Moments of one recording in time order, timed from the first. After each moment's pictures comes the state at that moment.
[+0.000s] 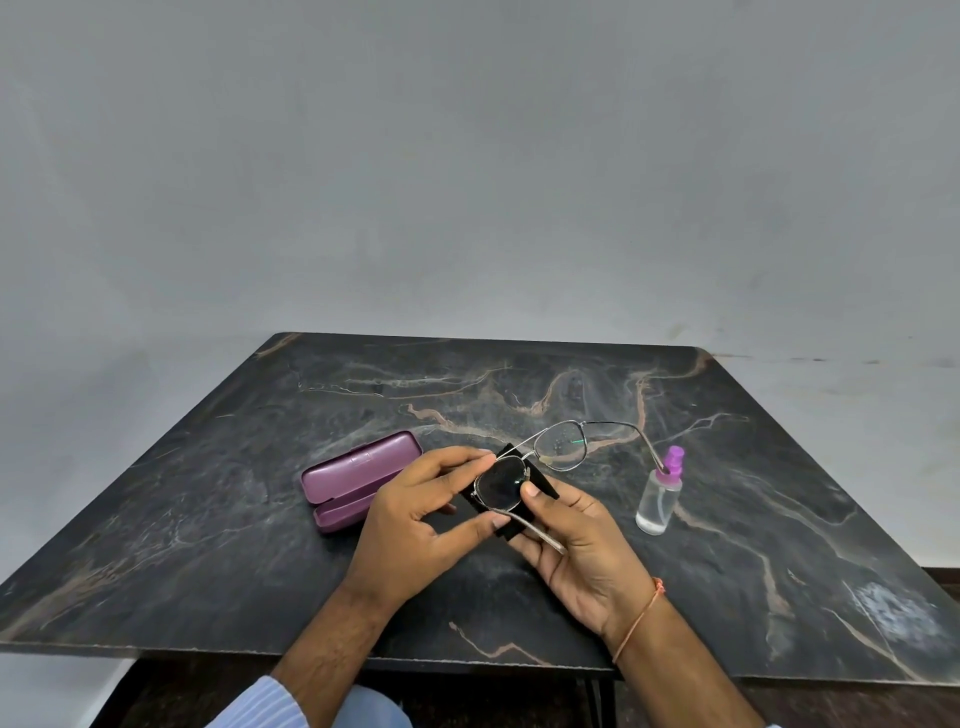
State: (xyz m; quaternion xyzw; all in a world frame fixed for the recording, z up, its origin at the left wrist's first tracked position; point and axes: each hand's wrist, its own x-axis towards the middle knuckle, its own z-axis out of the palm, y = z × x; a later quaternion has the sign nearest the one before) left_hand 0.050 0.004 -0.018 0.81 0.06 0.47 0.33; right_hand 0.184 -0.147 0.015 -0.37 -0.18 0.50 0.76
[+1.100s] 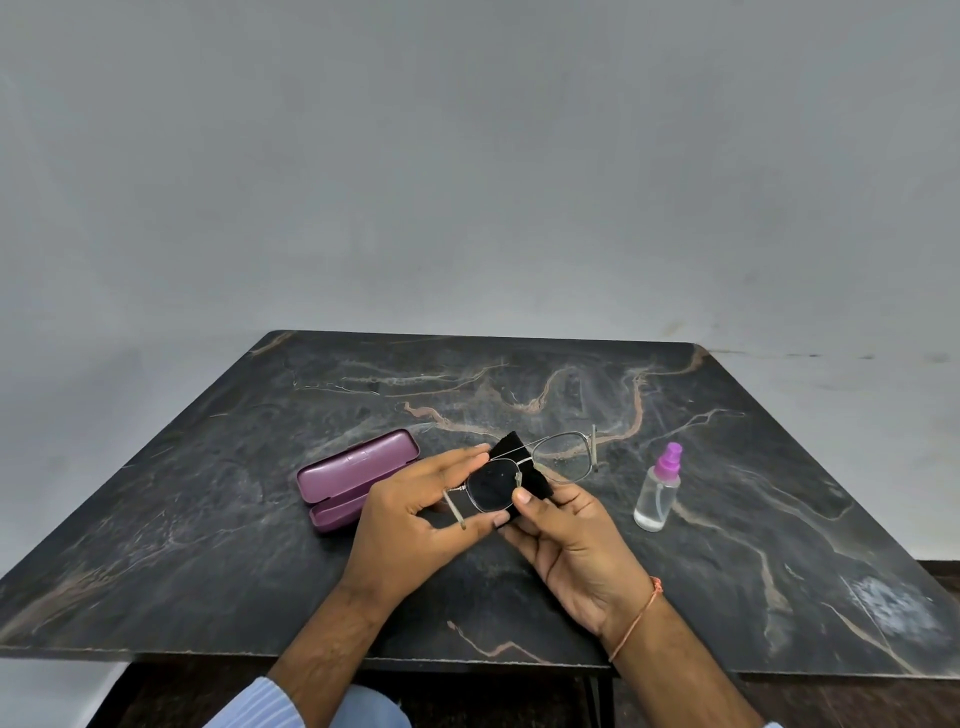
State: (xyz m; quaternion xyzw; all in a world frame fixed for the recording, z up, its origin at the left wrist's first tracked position) left_hand 0.050 0.000 -0.011 0.81 0.09 0.46 0.35; right_hand 0.184 -0.145 0.010 -0.38 -0.21 0.48 0.76
